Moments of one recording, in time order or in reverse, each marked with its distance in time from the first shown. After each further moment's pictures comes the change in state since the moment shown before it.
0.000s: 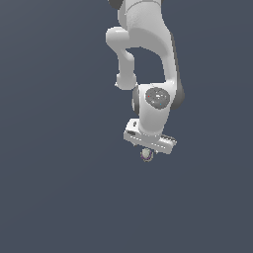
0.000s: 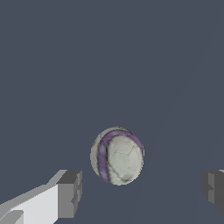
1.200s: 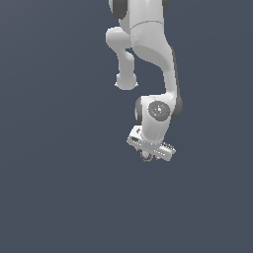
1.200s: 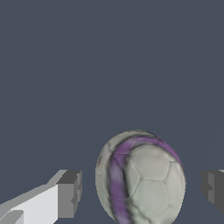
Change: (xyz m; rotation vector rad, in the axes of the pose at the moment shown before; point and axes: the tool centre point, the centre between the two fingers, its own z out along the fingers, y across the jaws) arm -0.004 -0.013 0.050 0.000 0.004 0.092
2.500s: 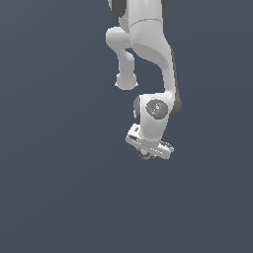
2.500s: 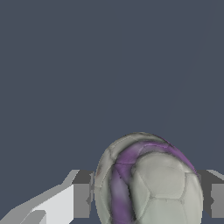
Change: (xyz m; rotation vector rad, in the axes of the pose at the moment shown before) arm -0.002 0.007 -0.003 0.000 -0.001 0.000
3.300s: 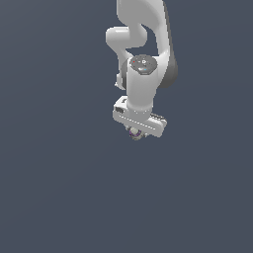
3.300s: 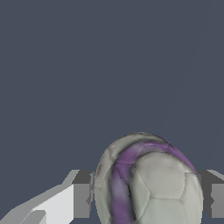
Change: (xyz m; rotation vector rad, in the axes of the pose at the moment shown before) arm -0.010 0.061 -0.117 0.001 0.000 0.001
